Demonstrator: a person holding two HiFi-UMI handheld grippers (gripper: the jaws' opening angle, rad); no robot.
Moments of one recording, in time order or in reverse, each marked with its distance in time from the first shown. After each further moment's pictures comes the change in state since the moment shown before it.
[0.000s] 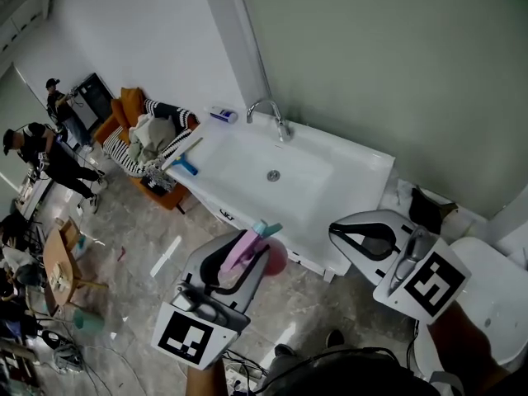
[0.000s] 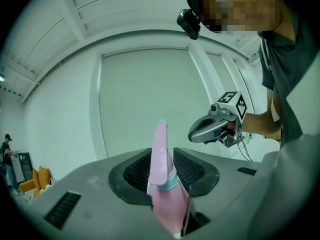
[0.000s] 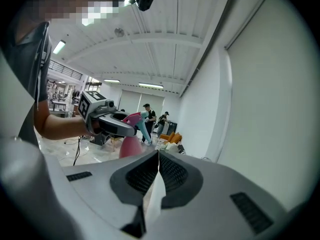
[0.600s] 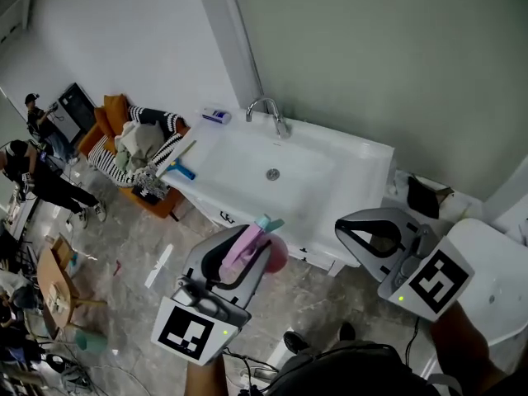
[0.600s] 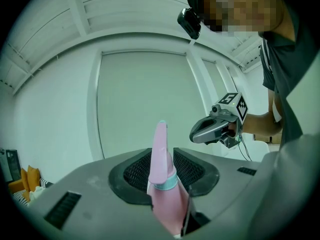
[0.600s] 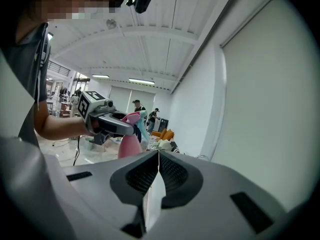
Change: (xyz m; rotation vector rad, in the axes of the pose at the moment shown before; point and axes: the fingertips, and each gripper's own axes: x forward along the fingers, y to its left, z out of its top) left arm -0.026 0.055 -0.017 -0.017 -0.027 -0.109; right arm 0.049 0.020 0.014 0.054 0.041 -0.121
